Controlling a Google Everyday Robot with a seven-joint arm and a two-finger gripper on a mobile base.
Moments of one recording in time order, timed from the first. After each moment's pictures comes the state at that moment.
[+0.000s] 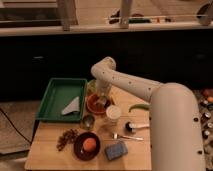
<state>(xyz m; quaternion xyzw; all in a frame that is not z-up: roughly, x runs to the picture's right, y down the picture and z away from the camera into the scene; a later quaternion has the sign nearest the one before) -0.012 0.044 0.897 -0.23 -0.18 -0.54 0.79</state>
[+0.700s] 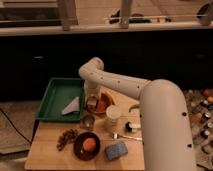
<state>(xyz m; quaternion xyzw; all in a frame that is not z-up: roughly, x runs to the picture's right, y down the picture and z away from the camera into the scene) -0.073 0.058 0.882 -0.20 -0.21 -0.59 0.75</state>
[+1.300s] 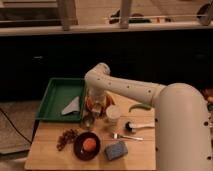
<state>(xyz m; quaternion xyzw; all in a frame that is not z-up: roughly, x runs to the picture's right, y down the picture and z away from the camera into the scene) -0.031 0.094 0.862 -0.23 -0.21 -0.56 0.77</state>
